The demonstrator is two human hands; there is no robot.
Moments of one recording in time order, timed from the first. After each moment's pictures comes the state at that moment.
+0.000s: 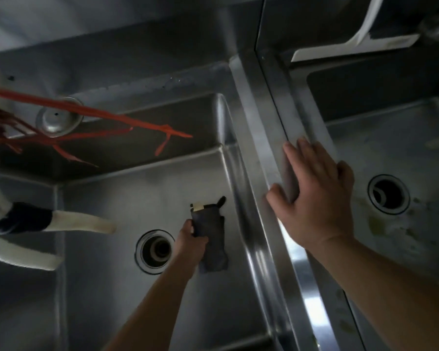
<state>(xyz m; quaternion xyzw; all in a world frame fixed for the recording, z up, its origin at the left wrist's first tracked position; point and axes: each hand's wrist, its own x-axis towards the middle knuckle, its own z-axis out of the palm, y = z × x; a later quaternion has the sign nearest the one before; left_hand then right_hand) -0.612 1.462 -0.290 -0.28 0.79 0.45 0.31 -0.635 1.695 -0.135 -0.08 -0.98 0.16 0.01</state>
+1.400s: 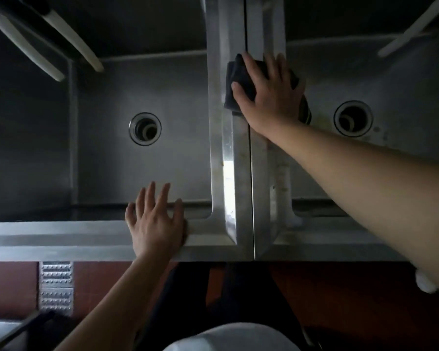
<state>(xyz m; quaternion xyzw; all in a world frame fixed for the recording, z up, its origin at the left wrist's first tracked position) -0.337 1.546 -0.130 -0.21 0.95 0.11 0.19 -0.577 1.759 -0.132 0.05 -0.98 0.17 -0.08</state>
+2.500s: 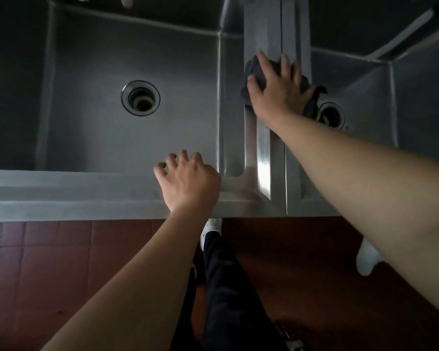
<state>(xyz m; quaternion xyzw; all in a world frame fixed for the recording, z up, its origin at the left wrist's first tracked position) -0.334 1.547 -0.136 -0.19 0.96 0.14 0.17 -0.504 1.692 -0.122 -0.05 -0.99 0.07 -0.09</state>
